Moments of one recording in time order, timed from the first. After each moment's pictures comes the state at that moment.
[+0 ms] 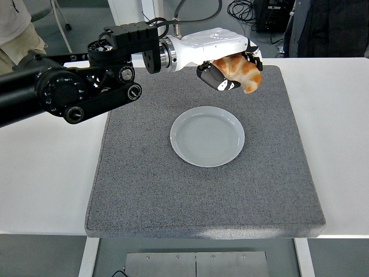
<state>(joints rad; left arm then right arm) -1.46 0.22 -0.04 -1.09 1.29 0.03 -0.21 -0.09 0.00 -0.01 0.15 -0.10 -0.08 0.24</state>
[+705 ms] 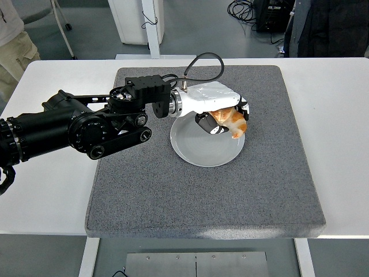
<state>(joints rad) -1.30 0.13 0.04 -0.98 1.41 0.08 -0.21 -0.09 0.00 -0.01 0.15 -0.10 -0.08 0.24</state>
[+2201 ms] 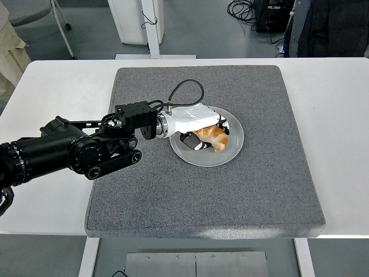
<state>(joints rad) -1.17 0.13 0.06 -0.92 1.46 0.15 -0.22 -0.09 0.00 -0.01 0.15 -0.10 -0.08 0.24</state>
